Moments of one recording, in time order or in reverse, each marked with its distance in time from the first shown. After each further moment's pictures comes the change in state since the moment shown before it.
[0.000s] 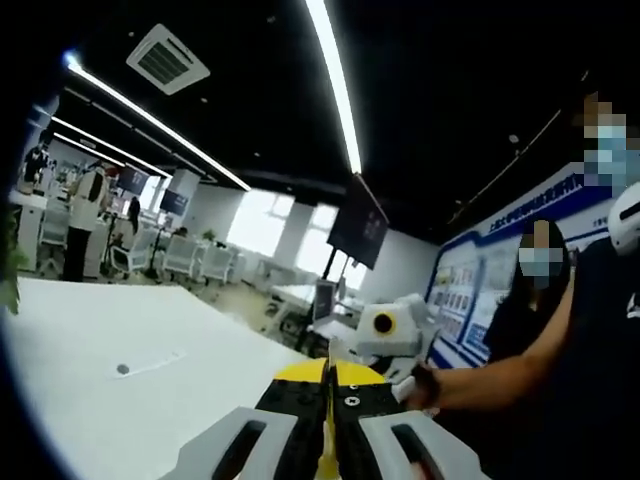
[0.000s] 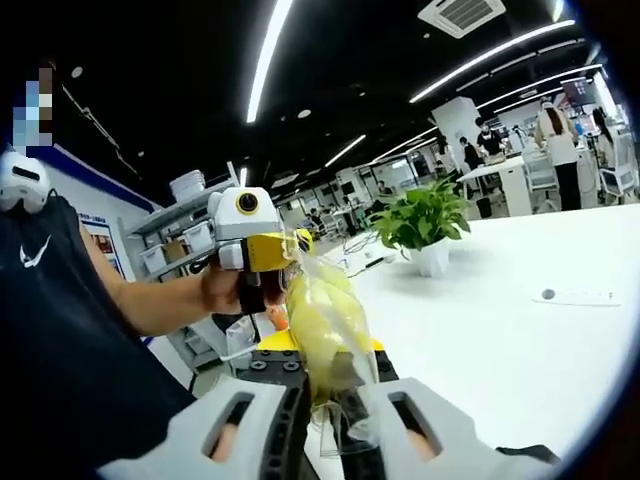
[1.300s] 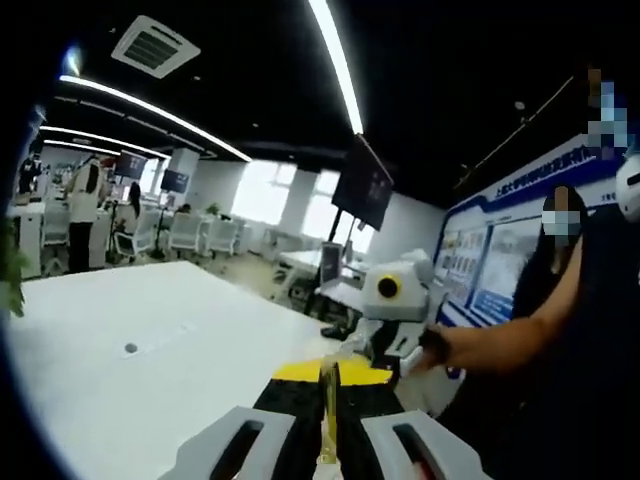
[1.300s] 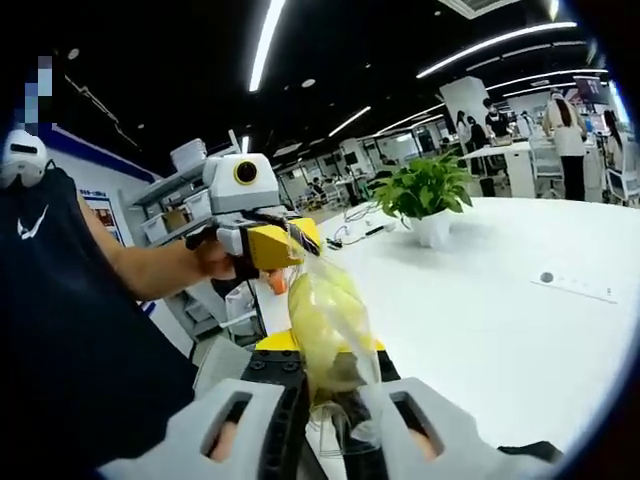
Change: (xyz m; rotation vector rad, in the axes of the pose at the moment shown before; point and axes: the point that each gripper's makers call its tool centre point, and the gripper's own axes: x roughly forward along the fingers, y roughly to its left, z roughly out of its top) left arm -0.001 0.004 -0.049 0.079 0.181 0.043; right arm -0.006 -0.006 -0.043 -0.033 0.159 0.020
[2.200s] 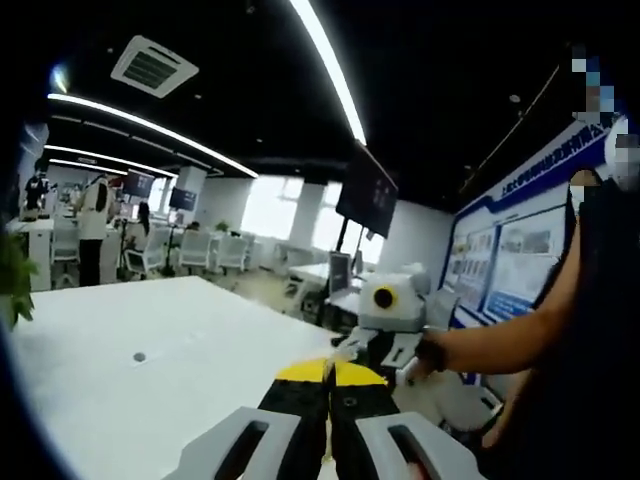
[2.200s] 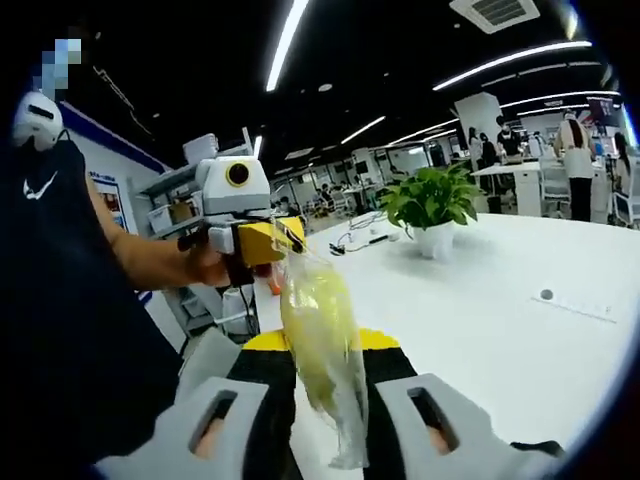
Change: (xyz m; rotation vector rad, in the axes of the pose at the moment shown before) left arm 0.002 -0.010 0.001 0.015 -0.090 0.038; right arm -0.006 -0.017 0.001 -0.122 -0.117 -0.050
